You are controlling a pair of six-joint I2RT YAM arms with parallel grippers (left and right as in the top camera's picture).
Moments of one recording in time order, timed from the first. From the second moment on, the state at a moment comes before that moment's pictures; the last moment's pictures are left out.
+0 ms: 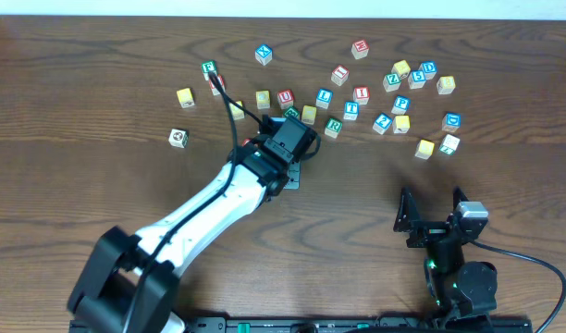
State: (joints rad) left arm -0.66 1.65 1.14 -0.66 -0.22 -0.56; right arm 0.17 0.01 0.01 -0.06 0.10 0.23
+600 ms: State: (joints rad) left arm -0.66 1.57 1.14 -0.72 -0.22 -0.50; right arm 0.17 0.01 0.01 -0.06 0.10 0.23
